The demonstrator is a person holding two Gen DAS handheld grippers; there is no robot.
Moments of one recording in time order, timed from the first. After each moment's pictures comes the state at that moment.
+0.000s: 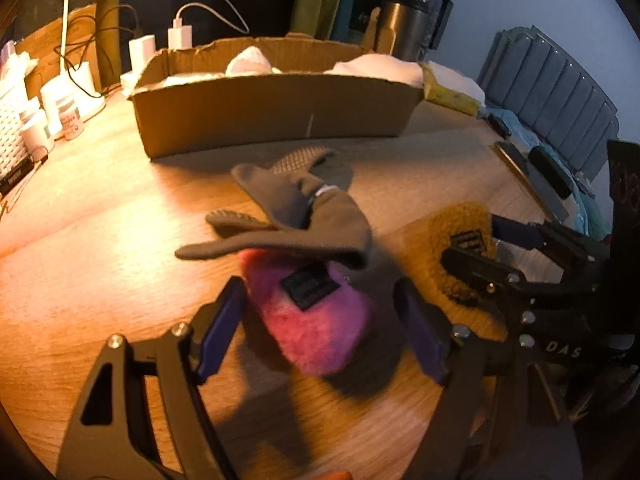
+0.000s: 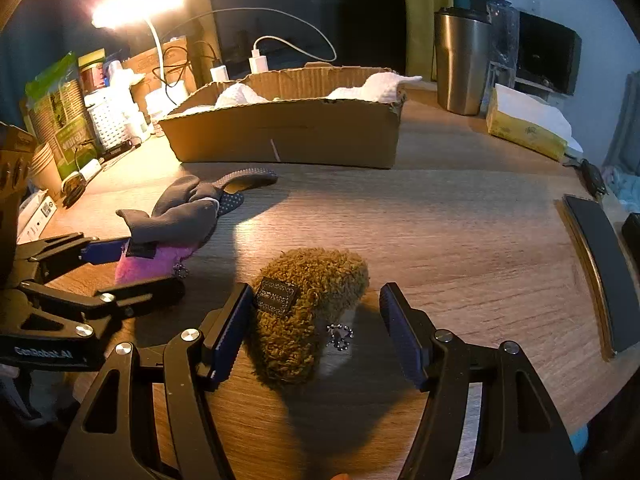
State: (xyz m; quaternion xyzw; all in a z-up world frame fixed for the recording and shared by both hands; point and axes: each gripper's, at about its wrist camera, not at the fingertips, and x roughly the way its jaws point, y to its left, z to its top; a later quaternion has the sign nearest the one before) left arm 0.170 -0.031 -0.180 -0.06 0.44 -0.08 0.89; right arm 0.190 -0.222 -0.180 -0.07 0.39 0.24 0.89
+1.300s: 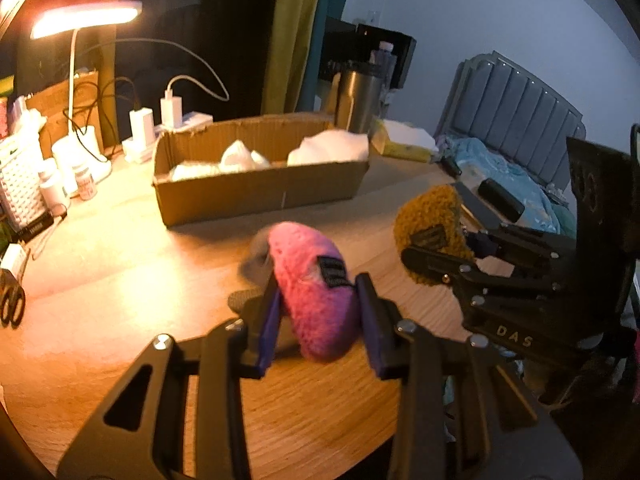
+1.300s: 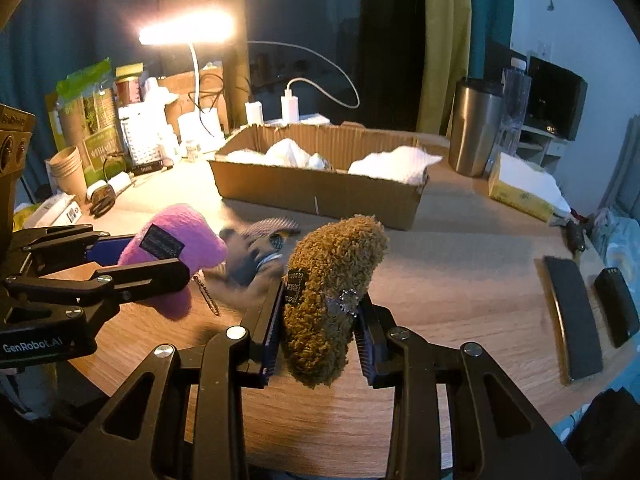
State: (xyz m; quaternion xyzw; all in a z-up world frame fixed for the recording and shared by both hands) left arm 0.122 -0.022 -0.101 -0.06 0.35 -0.13 0.93; right arm 0.156 -0.201 -0.120 -0.10 0.33 0.26 0.90
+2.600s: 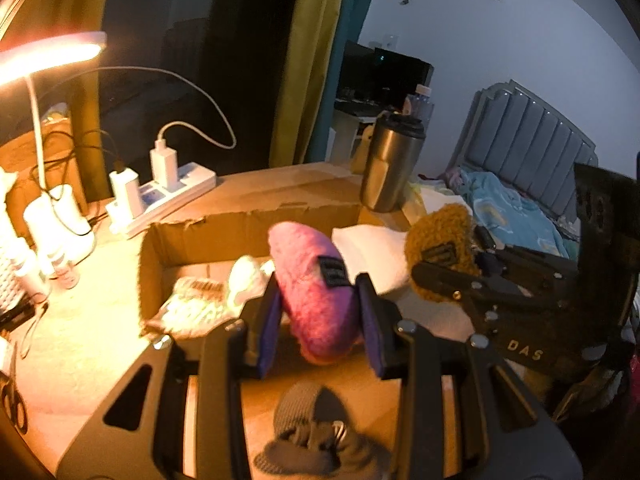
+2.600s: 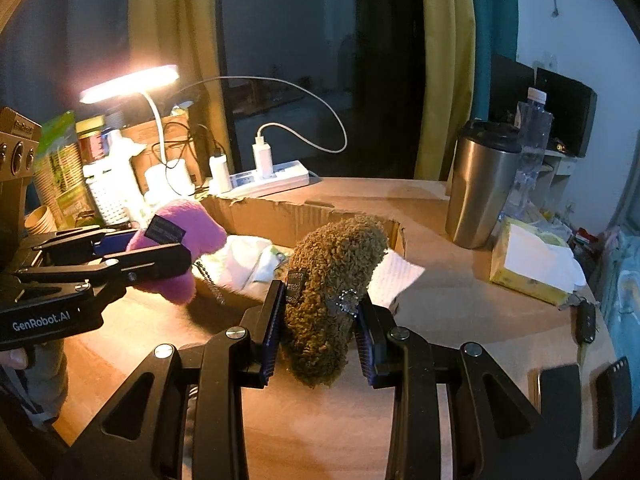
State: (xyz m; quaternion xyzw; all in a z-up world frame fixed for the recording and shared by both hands) left arm 0.260 -0.007 -0.076 -0.08 0.32 -0.11 0.94; right arm 0.285 -0.197 -0.084 -0.08 0.31 0.27 0.91
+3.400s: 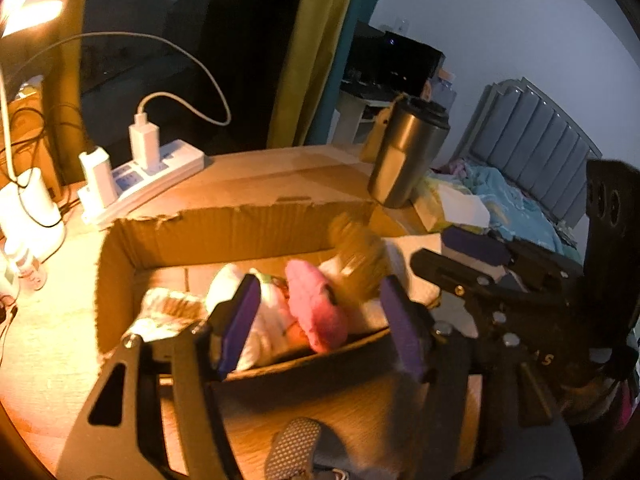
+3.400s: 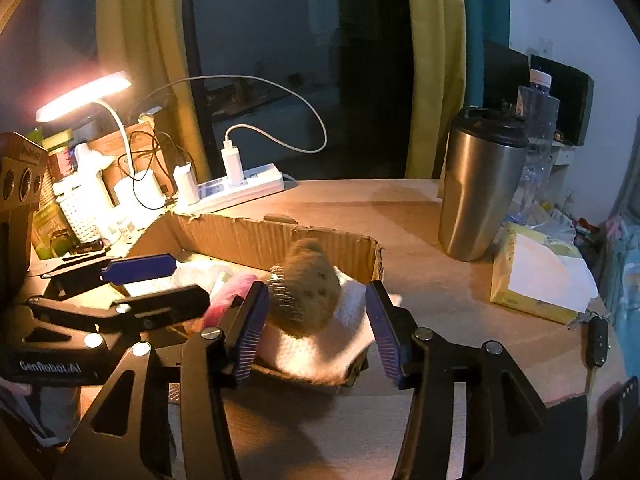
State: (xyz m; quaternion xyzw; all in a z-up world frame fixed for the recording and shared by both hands) left arm 0.306 -0.008 -0.095 -0.10 0.36 -0.11 0.92; right arm 0.338 -0.199 -0.095 -0.07 0.32 0.26 0.91
